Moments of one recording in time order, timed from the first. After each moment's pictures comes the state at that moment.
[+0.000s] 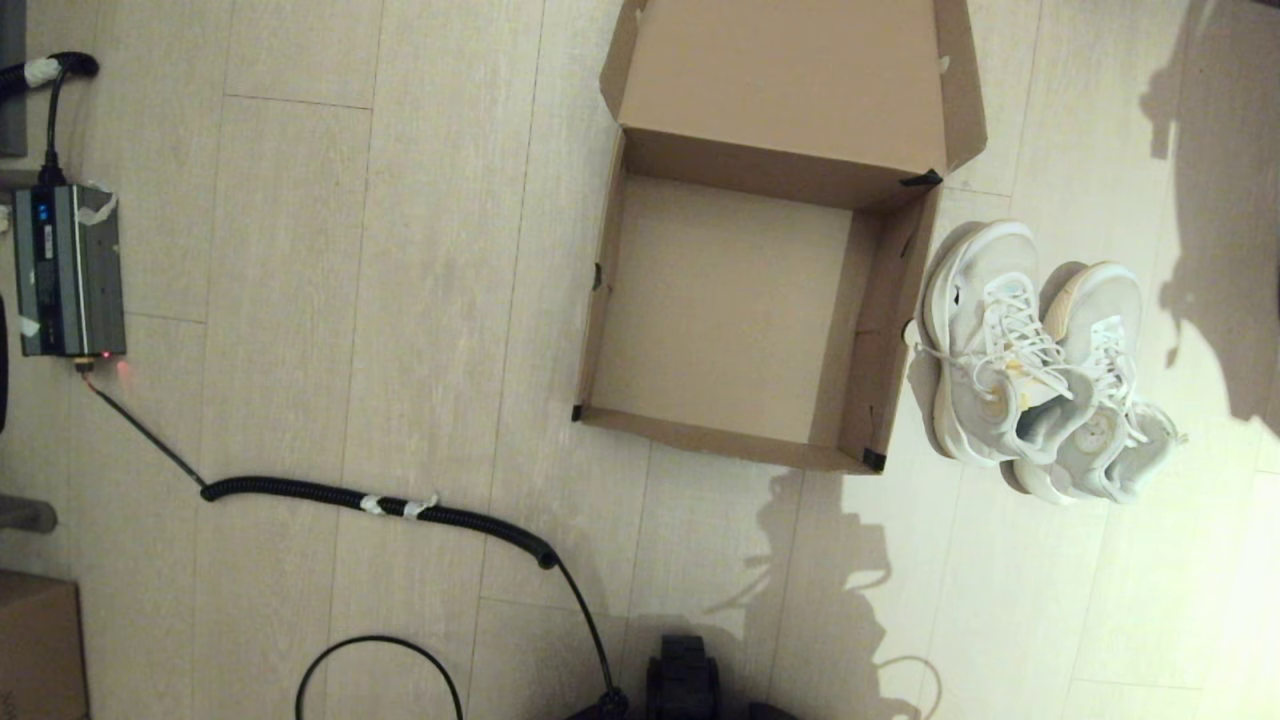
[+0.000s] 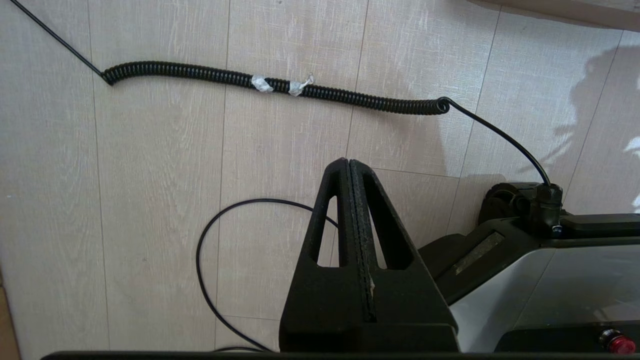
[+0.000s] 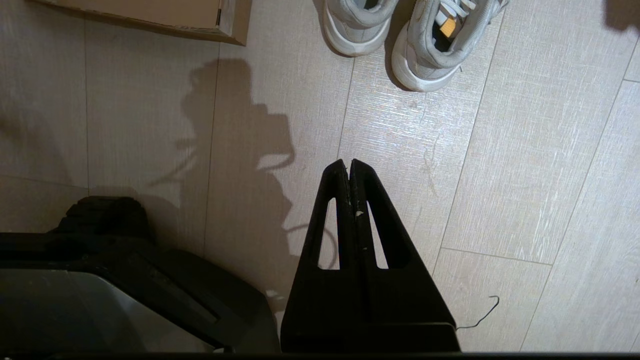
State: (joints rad) left arm 0.00 0.00 0.00 0.00 0.00 -0.01; right arm 0.00 0.00 0.00 0.00 0.00 0.00
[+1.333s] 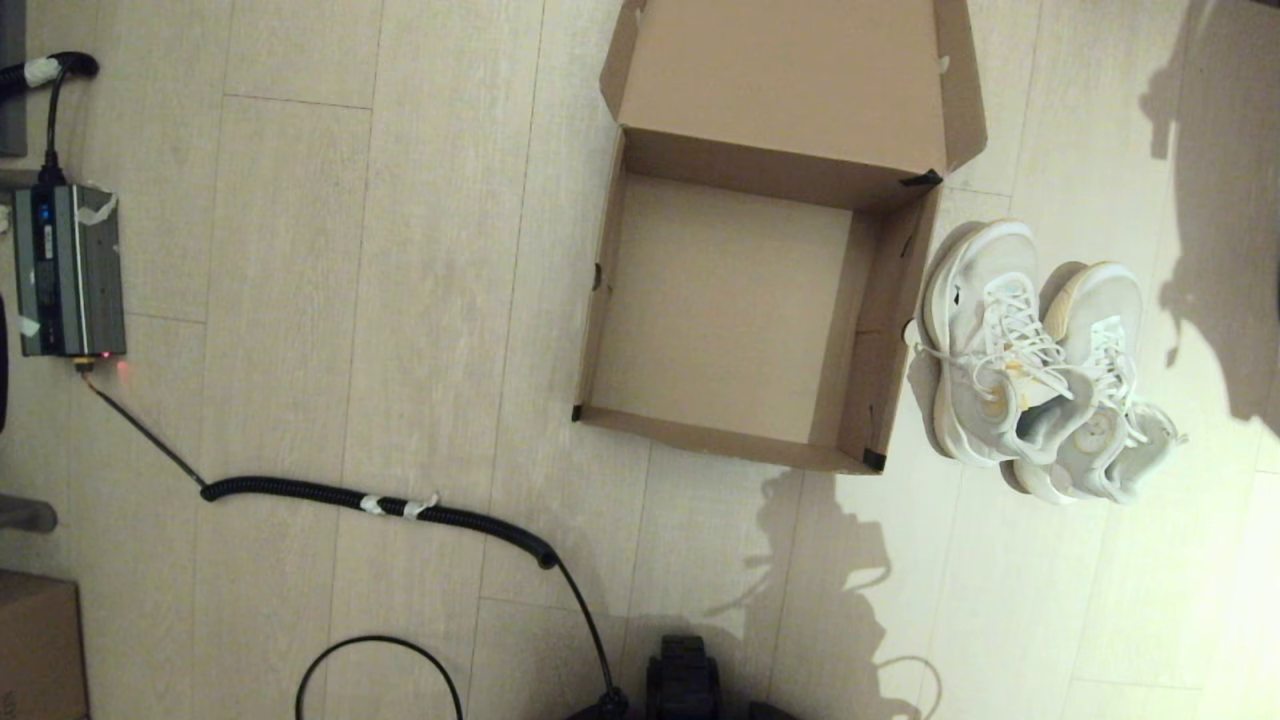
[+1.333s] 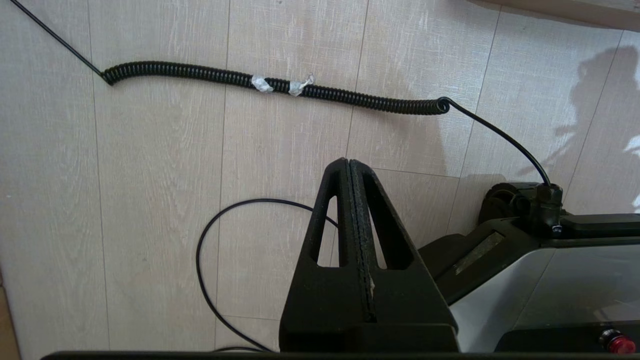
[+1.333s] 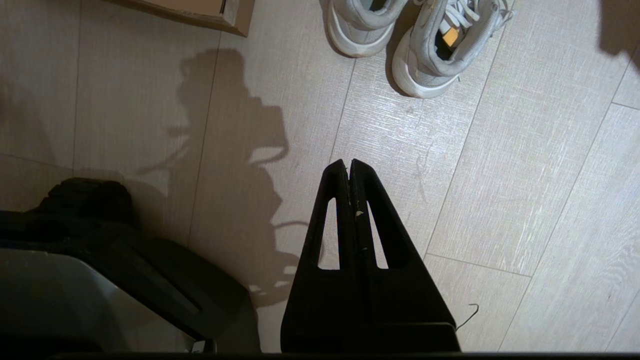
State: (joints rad) left arm 0.00 0.00 0.00 0.00 0.00 -0.01; right arm 0.00 0.00 0.00 0.01 0.01 -0.08
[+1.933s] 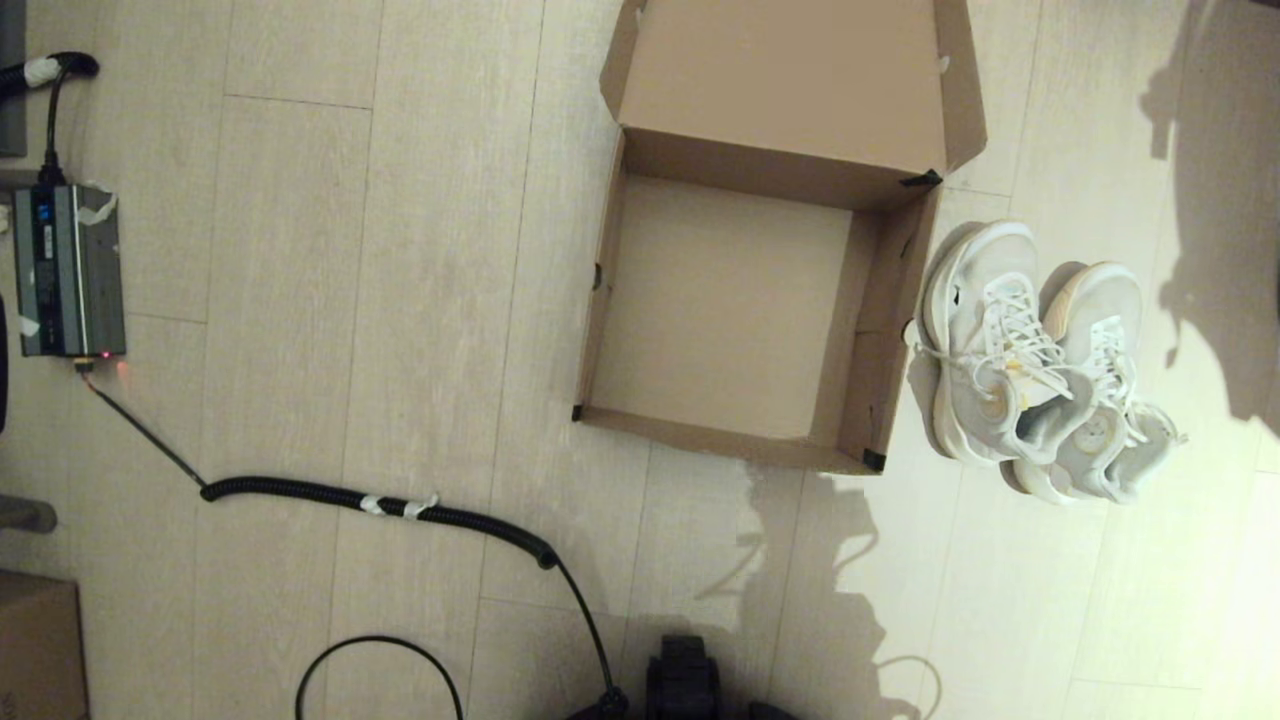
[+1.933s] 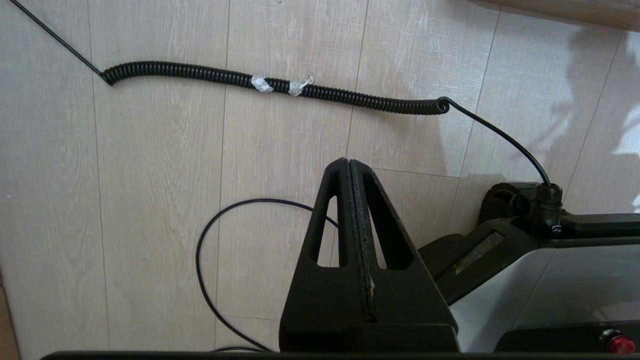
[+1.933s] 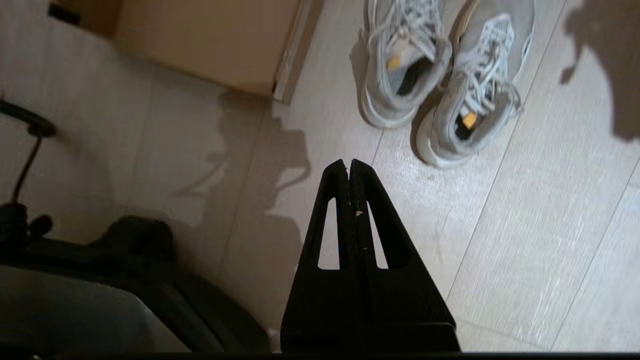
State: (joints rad) left arm 0.00 0.00 0.00 0.00 0.00 -0.01; right arm 0.00 0.03 -0.14 0.00 0.12 -0.09
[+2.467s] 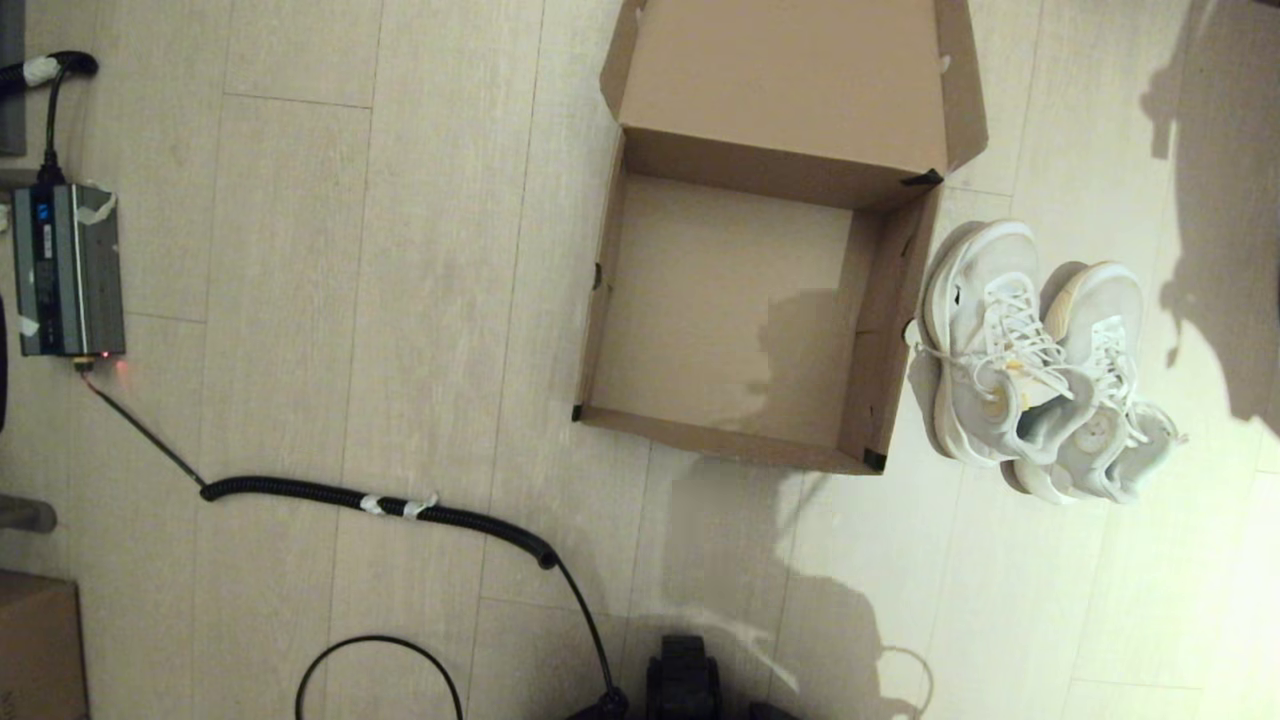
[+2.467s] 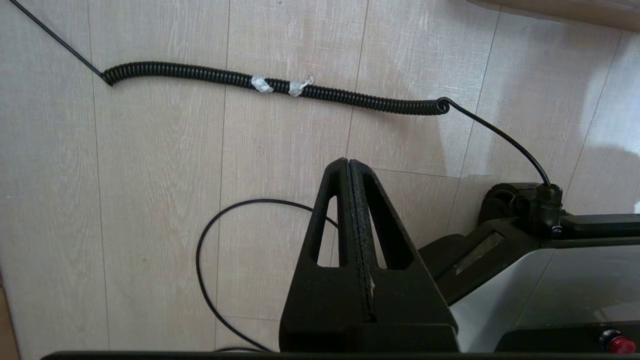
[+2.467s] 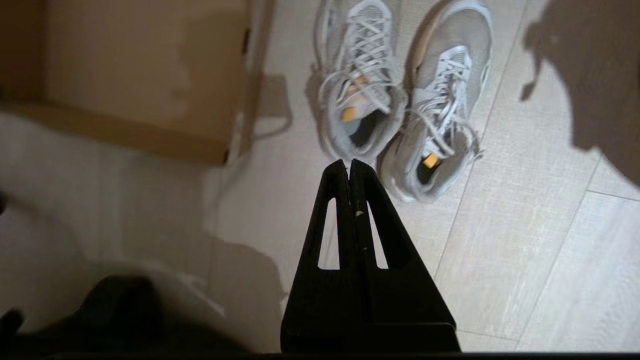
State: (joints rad) left arm 0.00 0.00 0.00 0.00 0.00 -0.01; right arm -0.09 0.69 -0.57 -0.09 0.08 -0.03
